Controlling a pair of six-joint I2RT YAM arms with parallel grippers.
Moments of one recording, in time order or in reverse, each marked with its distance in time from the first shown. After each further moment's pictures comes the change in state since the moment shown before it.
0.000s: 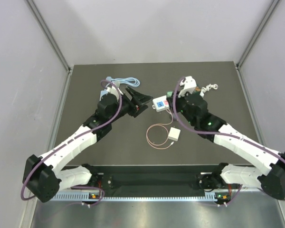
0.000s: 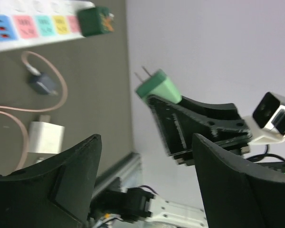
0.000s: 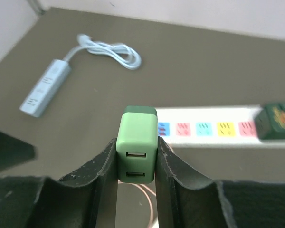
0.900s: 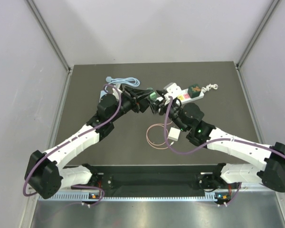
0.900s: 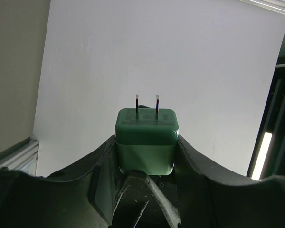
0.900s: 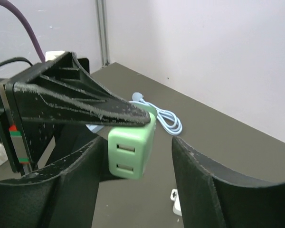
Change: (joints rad) left arm -0.005 0.041 -0.022 0.204 0.026 -0.484; right arm 0.159 0.030 -0.063 0.422 -0.102 -0.285
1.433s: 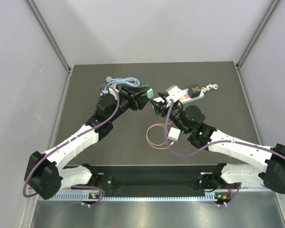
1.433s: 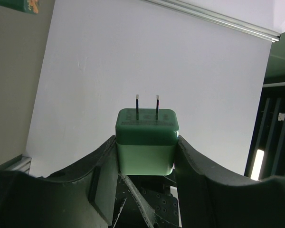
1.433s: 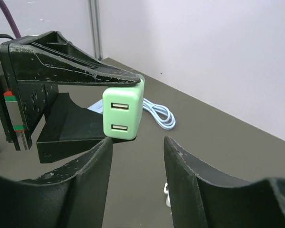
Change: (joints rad) left arm 0.011 -0.006 0.000 -0.013 -0.070 -0.027; right arm -0.003 -0.017 -0.048 0.024 0.024 -0.023
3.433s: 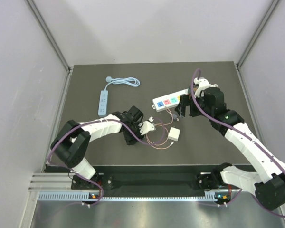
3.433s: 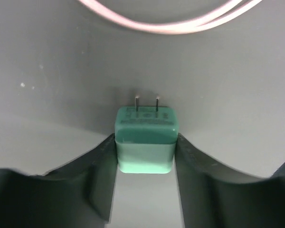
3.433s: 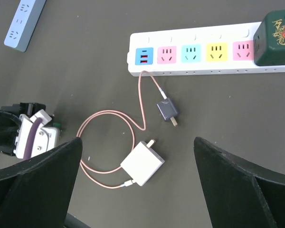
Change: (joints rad) left arm -0.098 0.422 0.095 -0.941 -0.011 2.388; right arm -0.512 -0.102 0.154 -0.921 -0.381 0.350
